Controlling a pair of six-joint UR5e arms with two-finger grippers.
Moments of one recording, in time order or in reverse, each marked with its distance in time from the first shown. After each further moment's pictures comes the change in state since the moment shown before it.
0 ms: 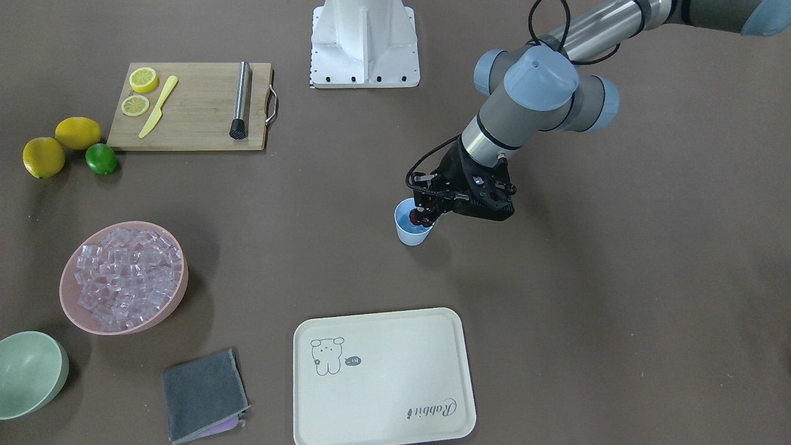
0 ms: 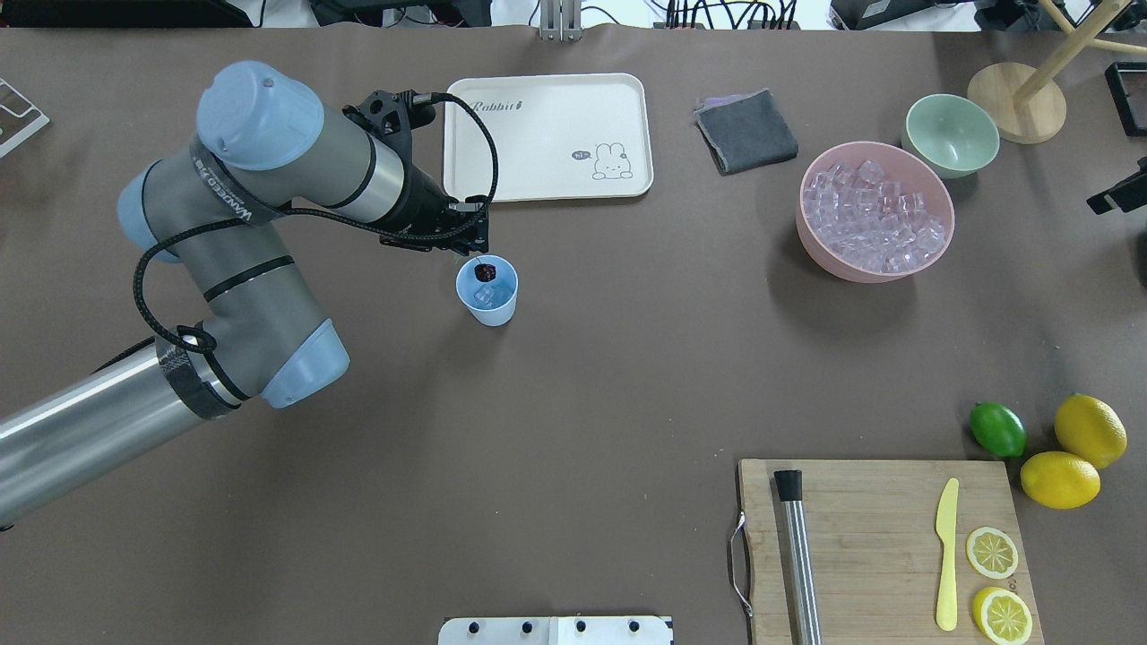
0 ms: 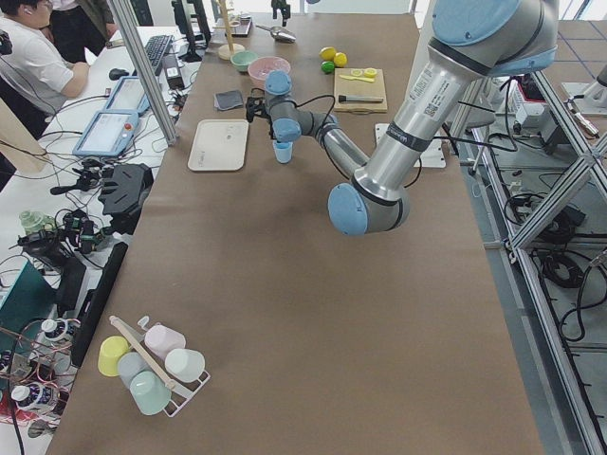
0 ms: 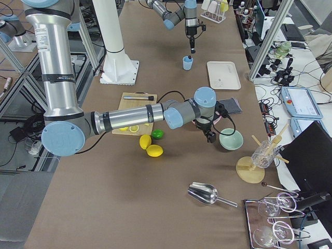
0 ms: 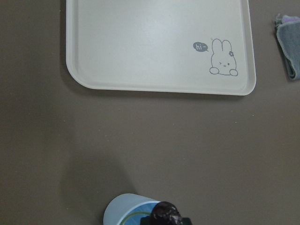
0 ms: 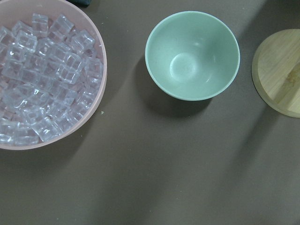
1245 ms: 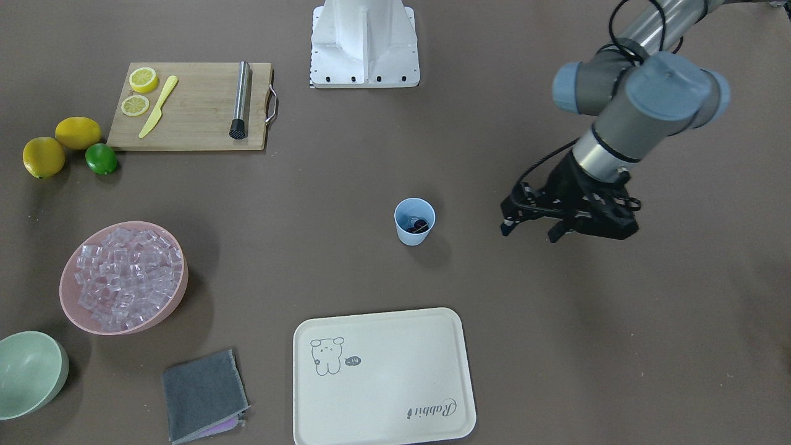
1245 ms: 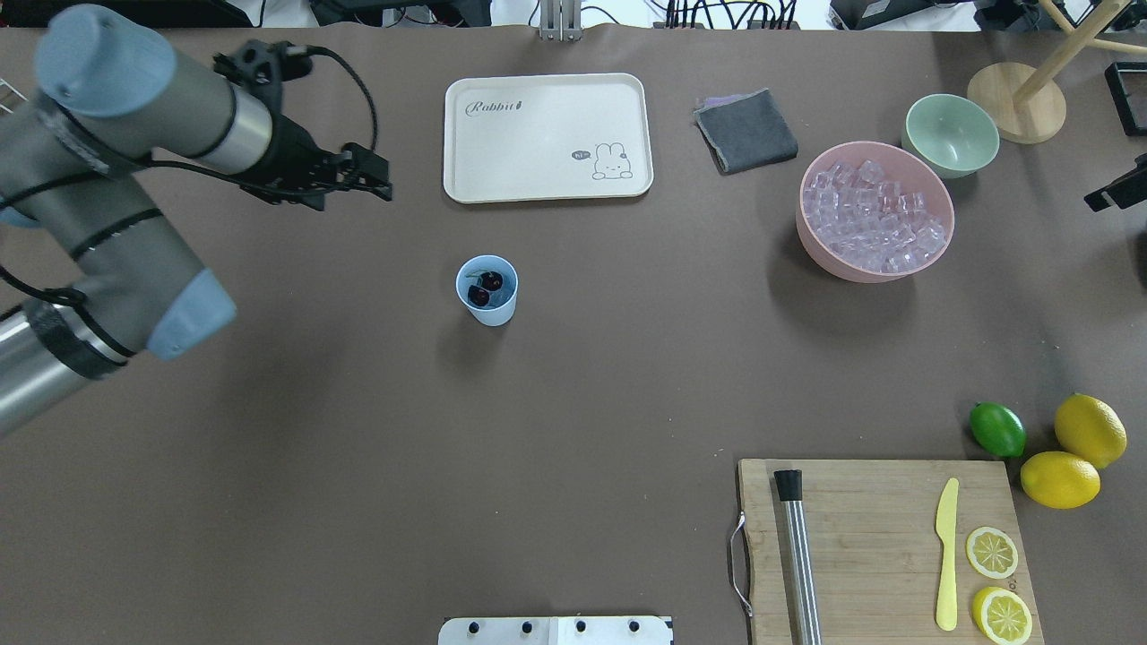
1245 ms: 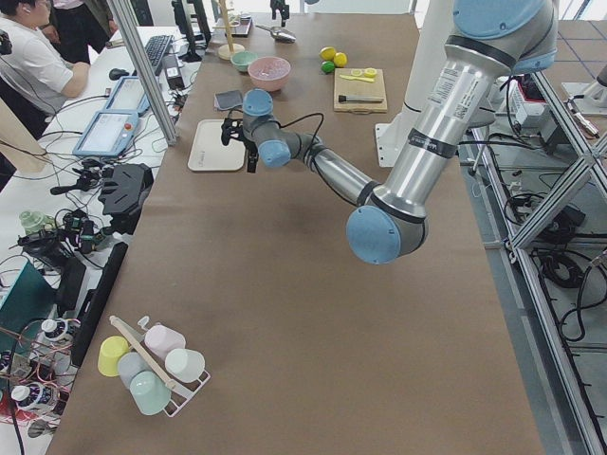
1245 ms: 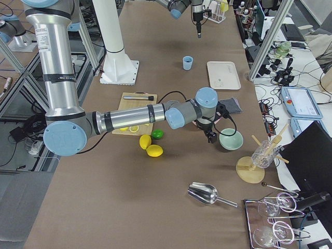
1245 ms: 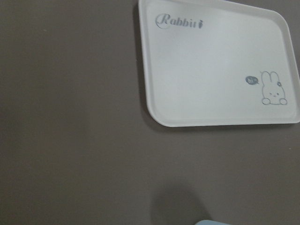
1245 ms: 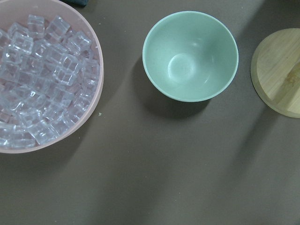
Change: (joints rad) left arm -0.268 0.216 -0.067 0.023 -0.155 0.275; right arm 0.000 0.012 -0.017 -0.003 0.002 0.001
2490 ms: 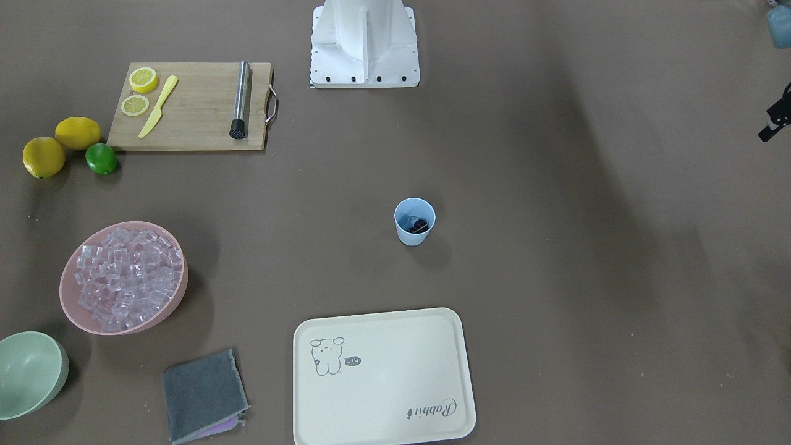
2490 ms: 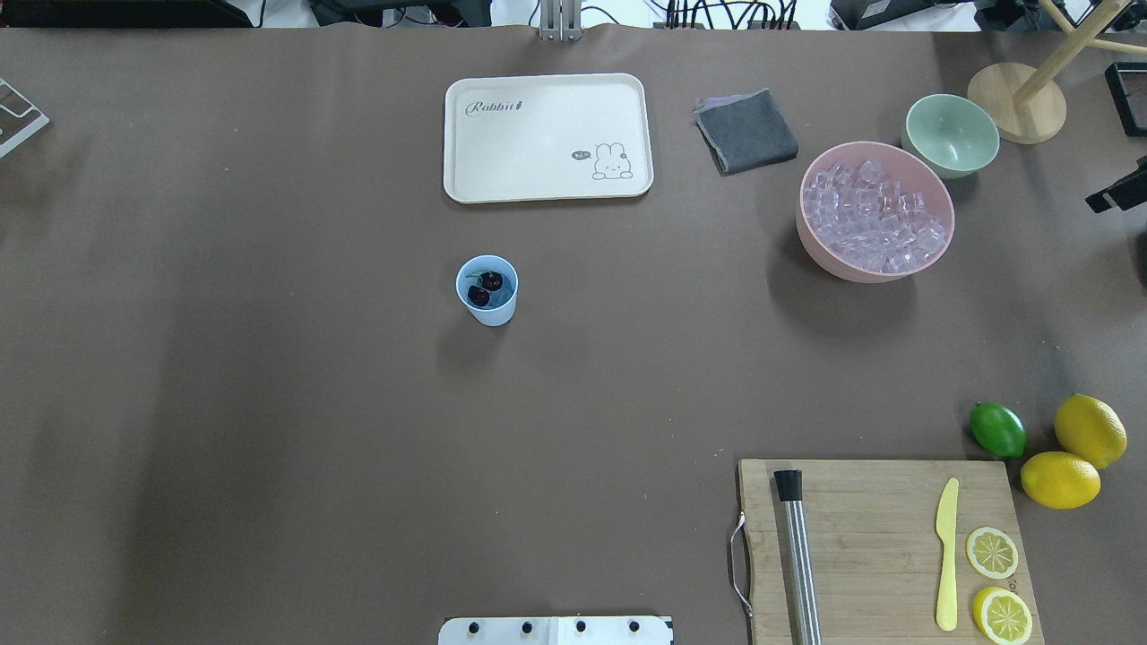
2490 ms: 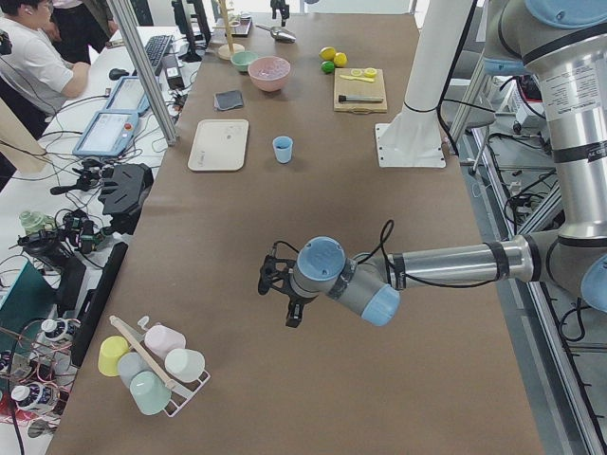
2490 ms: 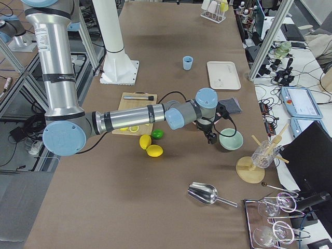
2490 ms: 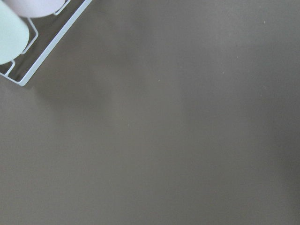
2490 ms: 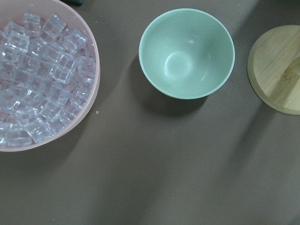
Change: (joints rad) left arm -0.475 0.741 -0.044 -0.242 -0.224 0.681; right arm 0.006 -0.002 -0.007 -0.002 -0.002 0.000
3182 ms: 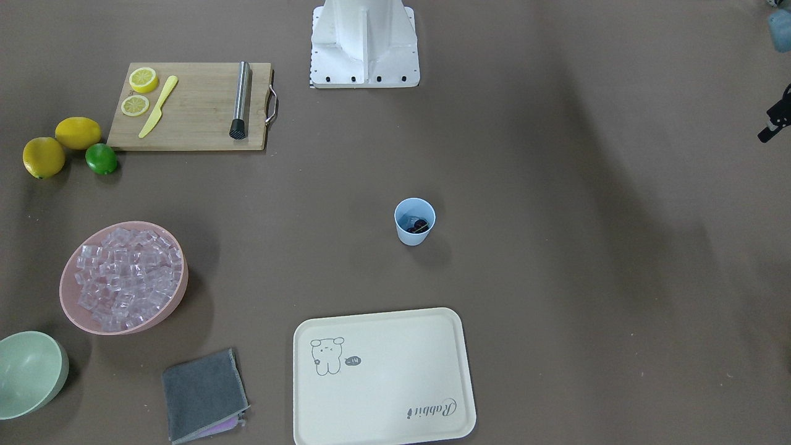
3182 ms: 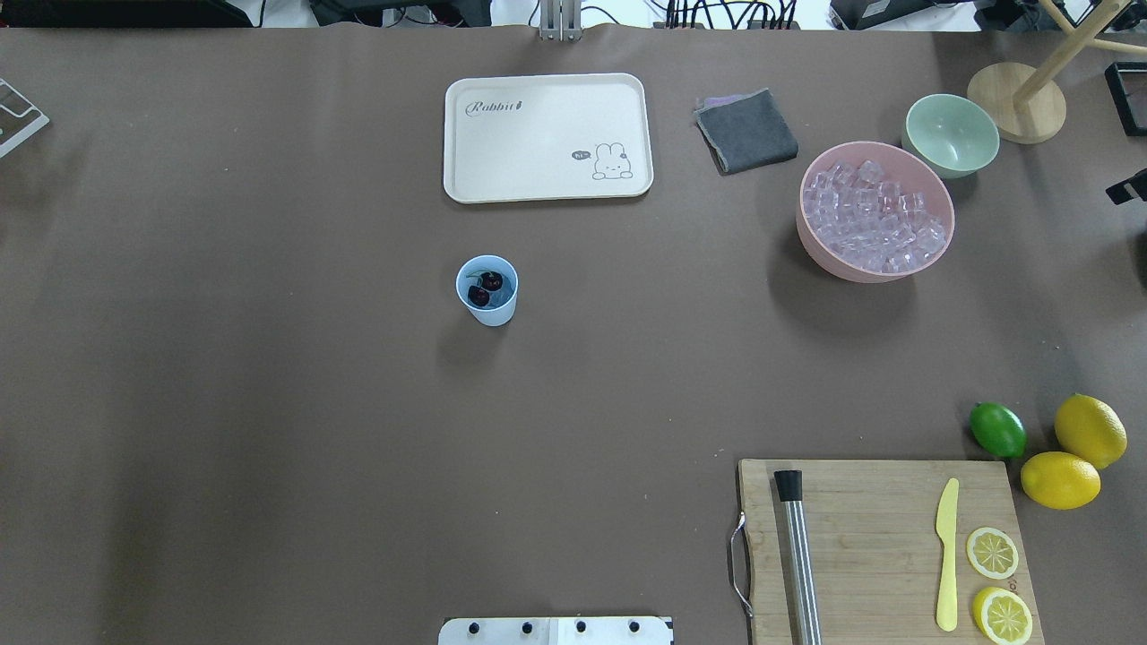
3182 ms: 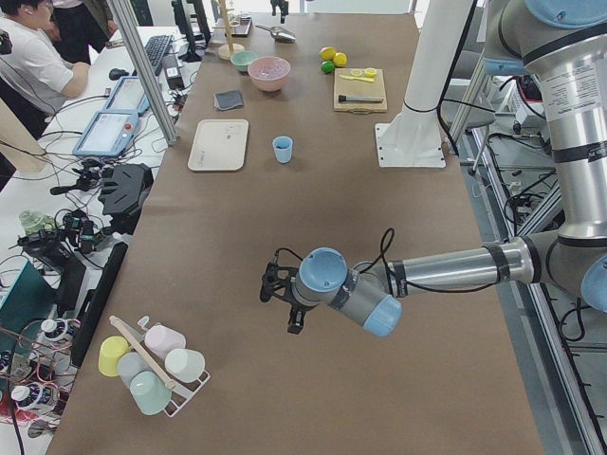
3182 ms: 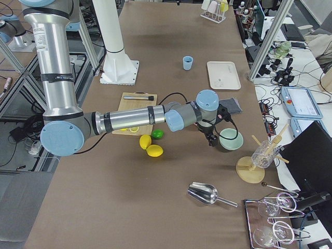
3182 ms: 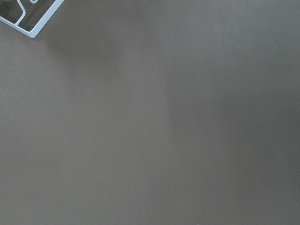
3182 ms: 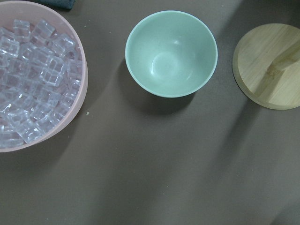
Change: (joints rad) left arm 0.000 -0.108 0.051 0.053 -0.008 -0.002; right arm 0.033 -0.001 -0.008 -0.002 0.013 -0.001
